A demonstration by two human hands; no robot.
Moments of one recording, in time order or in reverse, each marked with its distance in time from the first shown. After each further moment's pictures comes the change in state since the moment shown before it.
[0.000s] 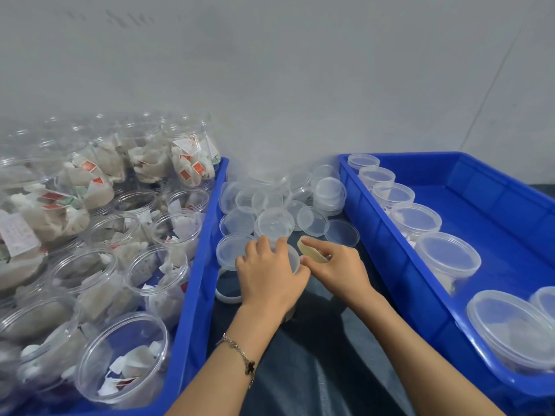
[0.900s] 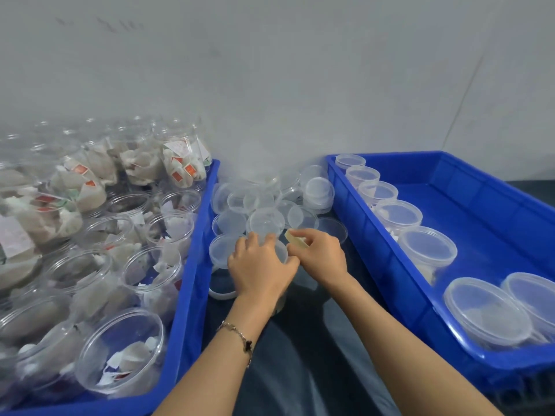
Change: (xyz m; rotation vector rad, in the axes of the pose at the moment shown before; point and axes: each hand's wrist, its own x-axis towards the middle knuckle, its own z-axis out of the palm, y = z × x) left_hand 0.002 0.002 -0.002 -0.088 0.019 -0.088; right_hand 0.009 -0.017 0.005 0.031 0.035 0.106
